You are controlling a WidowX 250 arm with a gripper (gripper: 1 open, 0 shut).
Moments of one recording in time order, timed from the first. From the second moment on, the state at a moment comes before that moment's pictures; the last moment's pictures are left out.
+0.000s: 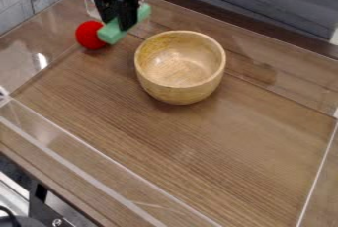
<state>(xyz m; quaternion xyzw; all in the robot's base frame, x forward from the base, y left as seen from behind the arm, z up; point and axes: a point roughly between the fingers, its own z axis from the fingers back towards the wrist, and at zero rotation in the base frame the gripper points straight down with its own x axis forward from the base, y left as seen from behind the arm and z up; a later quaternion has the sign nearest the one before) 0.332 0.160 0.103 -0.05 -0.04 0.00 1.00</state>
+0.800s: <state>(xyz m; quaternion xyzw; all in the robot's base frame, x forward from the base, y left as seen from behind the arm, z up) 0.366 0.077 0.110 -0.07 -0.05 -0.11 0.99</state>
